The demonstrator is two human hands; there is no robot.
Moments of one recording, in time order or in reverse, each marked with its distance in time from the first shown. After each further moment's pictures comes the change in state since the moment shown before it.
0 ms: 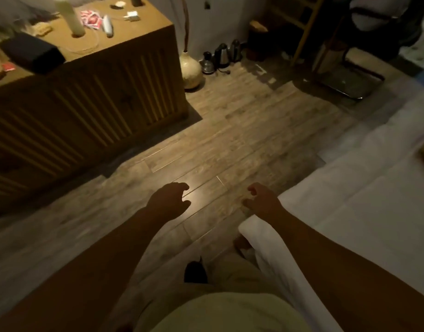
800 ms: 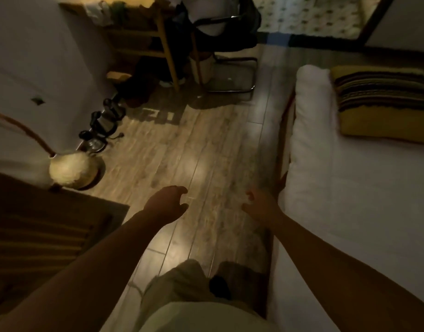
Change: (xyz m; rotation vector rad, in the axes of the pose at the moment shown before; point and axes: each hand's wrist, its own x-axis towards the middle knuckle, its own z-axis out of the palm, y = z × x) left_hand 0.467 0.295 -0.149 0.399 -0.184 0.606; right_hand 0.274 0.076 -0.254 0.432 0.351 0.436
